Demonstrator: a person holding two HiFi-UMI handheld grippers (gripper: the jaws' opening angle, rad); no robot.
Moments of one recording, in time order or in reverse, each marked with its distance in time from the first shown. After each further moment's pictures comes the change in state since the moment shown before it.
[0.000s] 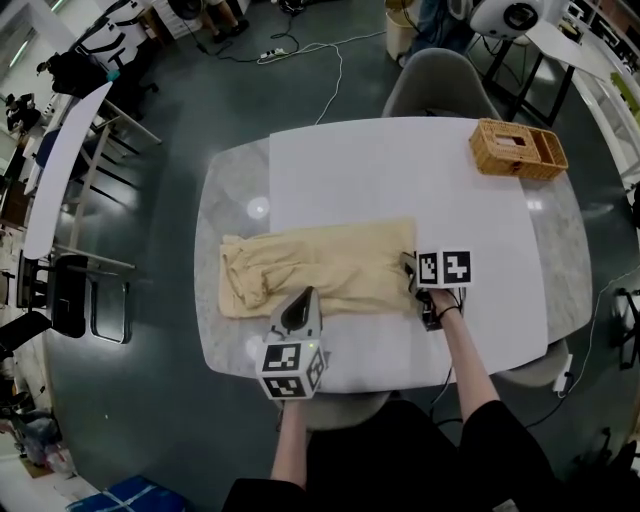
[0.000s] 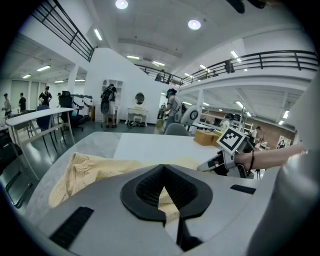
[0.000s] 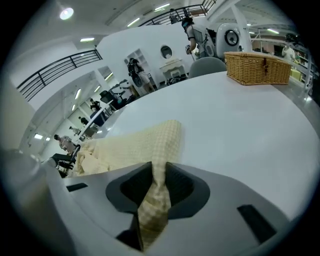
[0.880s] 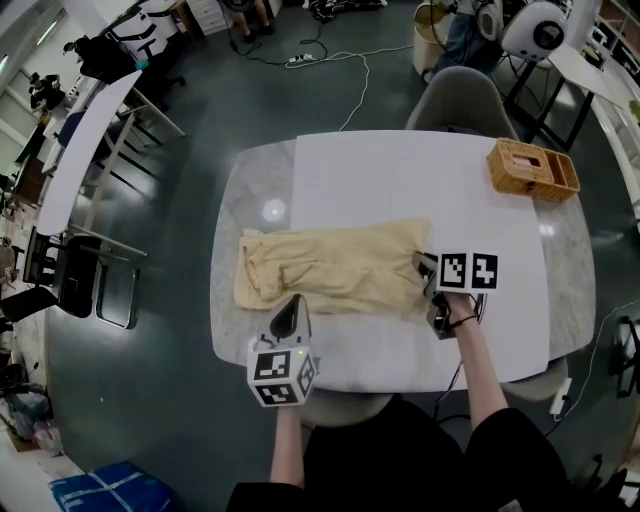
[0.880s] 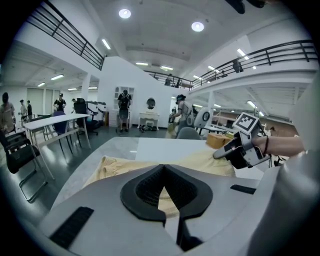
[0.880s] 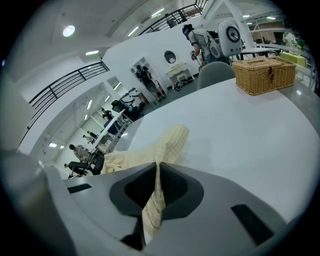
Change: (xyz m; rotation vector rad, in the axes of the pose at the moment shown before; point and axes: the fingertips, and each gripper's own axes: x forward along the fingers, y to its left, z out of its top) left arm -0.050 0.036 0.003 -0.018 -0.044 0.148; right arm -0.050 0.054 0.034 0.036 -0.060 0.155
